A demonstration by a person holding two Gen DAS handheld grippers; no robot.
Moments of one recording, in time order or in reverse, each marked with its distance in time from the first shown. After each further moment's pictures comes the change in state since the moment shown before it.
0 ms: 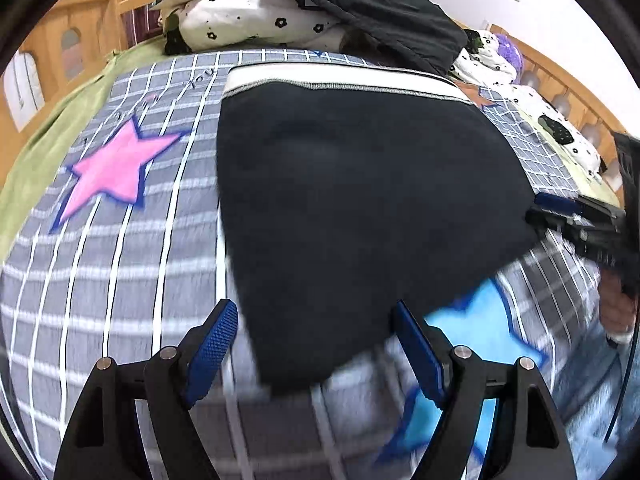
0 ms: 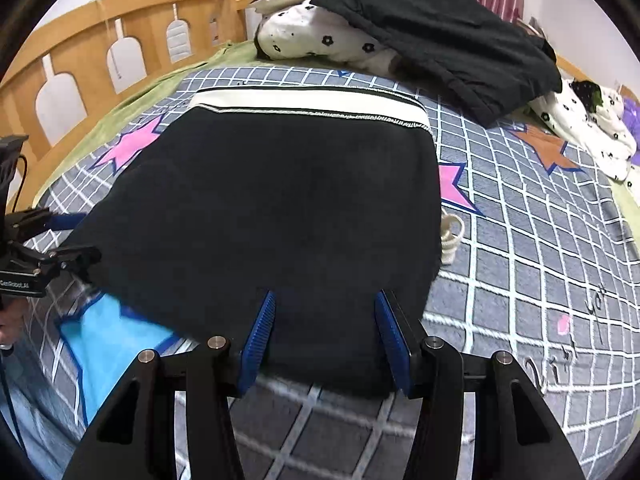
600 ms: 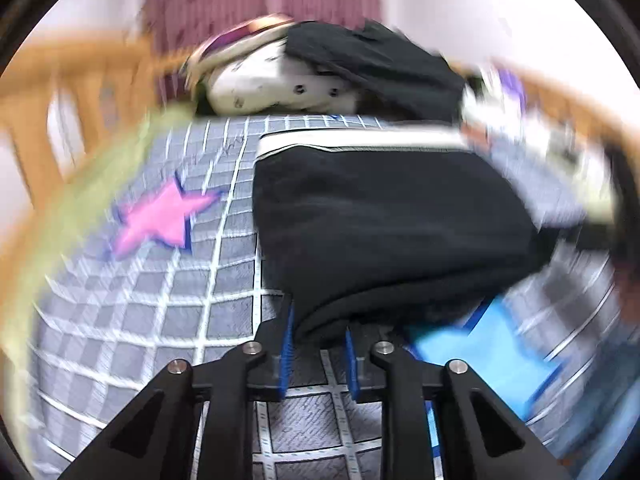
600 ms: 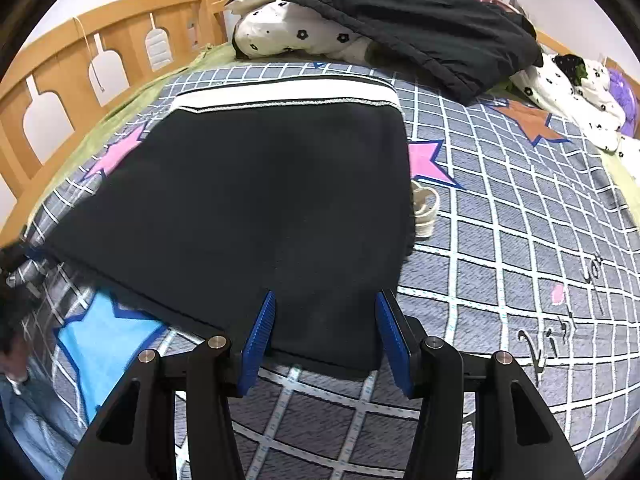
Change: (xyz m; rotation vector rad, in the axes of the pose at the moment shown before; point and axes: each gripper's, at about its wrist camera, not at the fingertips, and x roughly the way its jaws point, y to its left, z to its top) left arm -0.030 0.013 -0.012 -0.074 -0.246 0.054; right arm 0.001 -0.022 -0.008 0.075 0.022 -0.015
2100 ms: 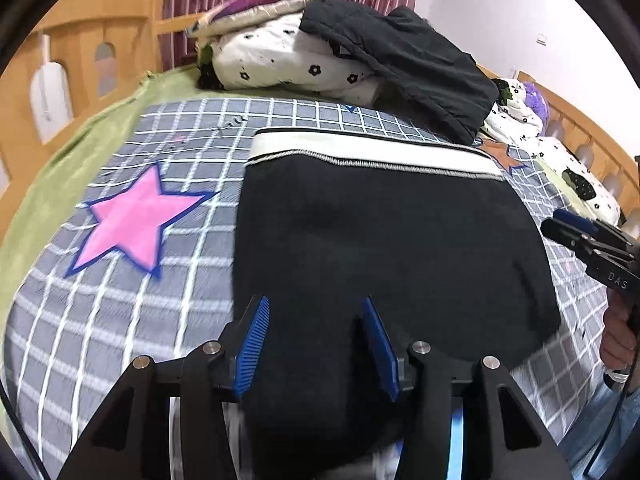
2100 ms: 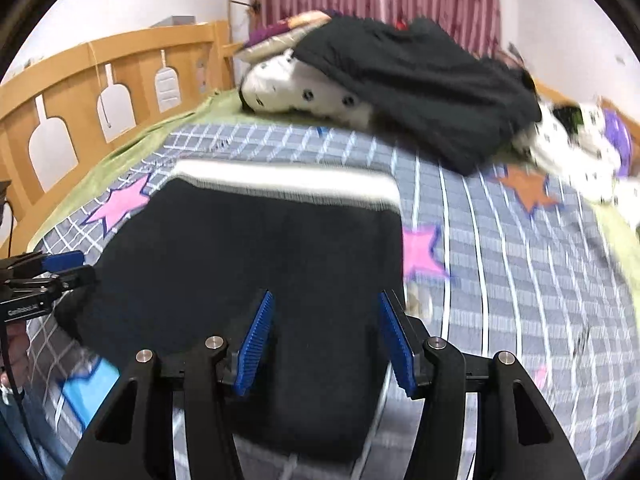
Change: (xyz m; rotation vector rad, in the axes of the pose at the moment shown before) left arm 0.061 -0.015 0.066 -0.026 0.088 0.026; right arm -0.013 0.014 0.053 -0.061 -0.199 -0.020
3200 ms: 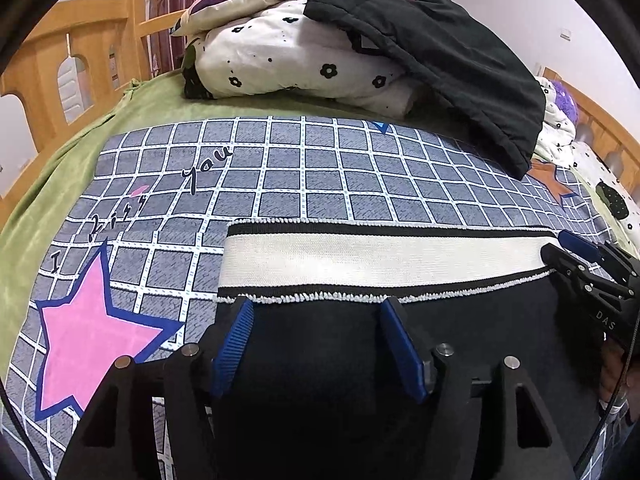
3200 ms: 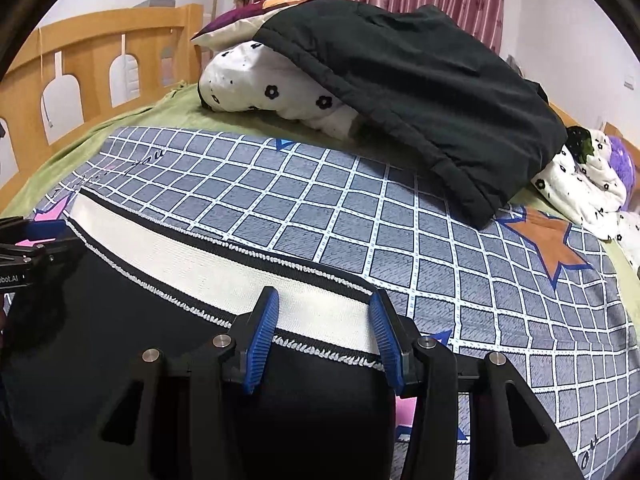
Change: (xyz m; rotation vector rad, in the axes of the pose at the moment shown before) left arm 0.104 -0.001 0.099 0.011 0.010 0.077; right arm 0.133 -0.031 0.073 -0.028 0.013 -0.095
